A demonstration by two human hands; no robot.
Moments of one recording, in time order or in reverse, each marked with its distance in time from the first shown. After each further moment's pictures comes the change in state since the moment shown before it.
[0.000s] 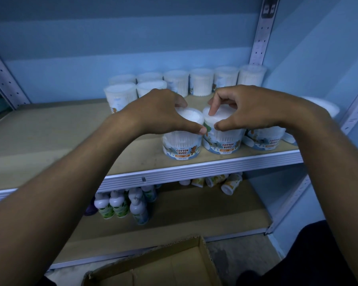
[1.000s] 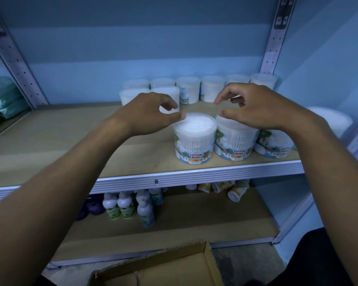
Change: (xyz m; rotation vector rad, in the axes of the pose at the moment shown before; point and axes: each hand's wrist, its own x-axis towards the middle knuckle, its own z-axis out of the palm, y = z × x) left_hand -0.011 -0.049 -0.012 -0.062 0.156 -0.016; right_hand 0.016 -0.007 0.004 0.022 0.184 -0.007
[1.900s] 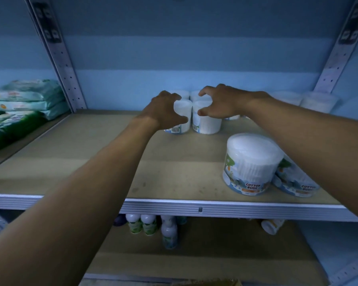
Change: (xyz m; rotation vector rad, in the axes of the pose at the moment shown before) left_hand 0.073 -0.118 -0.007 0.088 0.104 -0.215; right_hand 0.177 -0.073 0.082 -0.382 -0.195 0.021
